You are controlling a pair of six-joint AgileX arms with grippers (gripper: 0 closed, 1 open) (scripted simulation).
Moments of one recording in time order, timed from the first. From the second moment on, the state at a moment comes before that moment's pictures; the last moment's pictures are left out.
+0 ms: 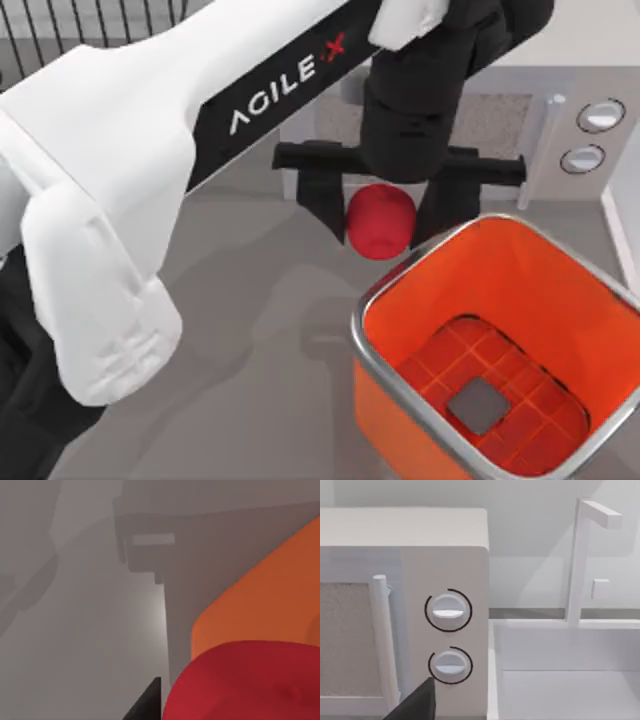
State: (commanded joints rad) left arm -0.86 2.36 2.47 -1.73 0.00 -0.76; right arm 0.00 0.00 0.00 0.00 0.00 0.00
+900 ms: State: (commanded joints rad) left arm -1.10 2.48 2.70 -1.77 -0.02 -1.07; right arm 0.00 0.00 0.00 0.00 0.00 0.00
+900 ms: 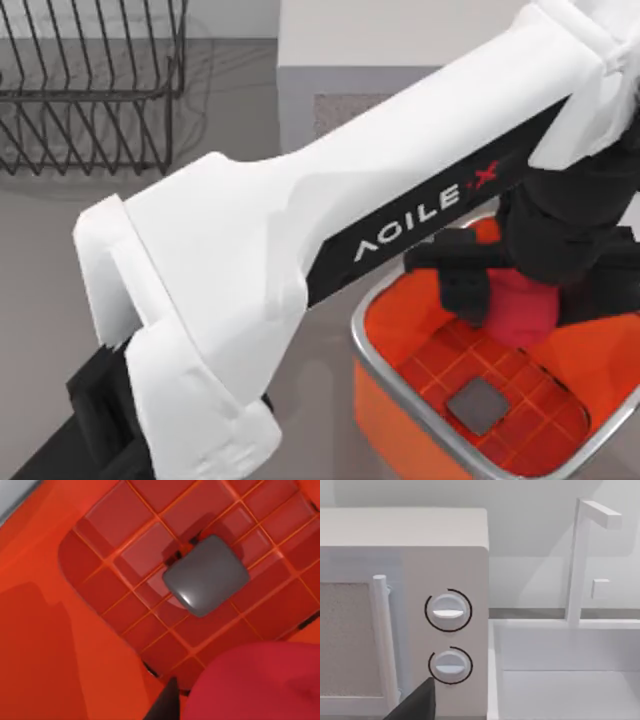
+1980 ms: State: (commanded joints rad) left arm -1.10 2.34 2.15 -1.38 -0.02 -1.07; right arm 0.00 0.00 0.00 0.00 0.00 0.00
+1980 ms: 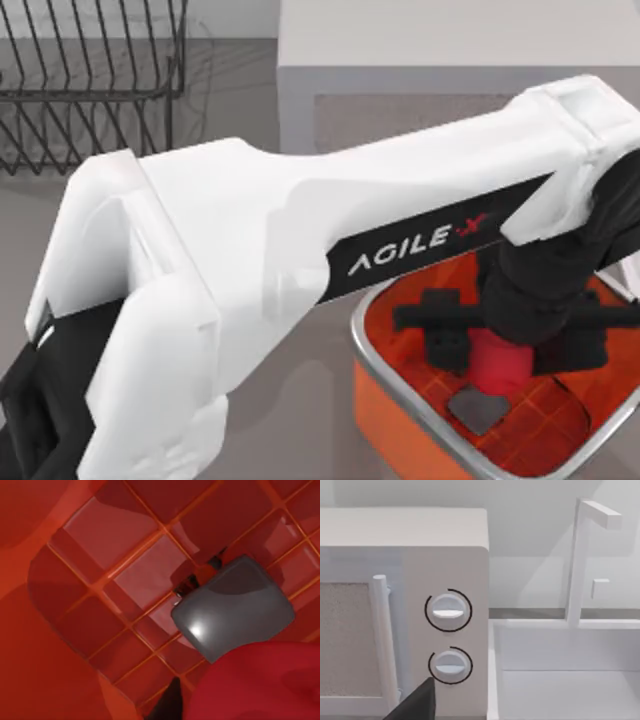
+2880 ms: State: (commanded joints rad) left arm -1.10 2.34 2.15 -1.38 -0.02 -1.07; right arm 0.00 0.00 0.00 0.00 0.00 0.00
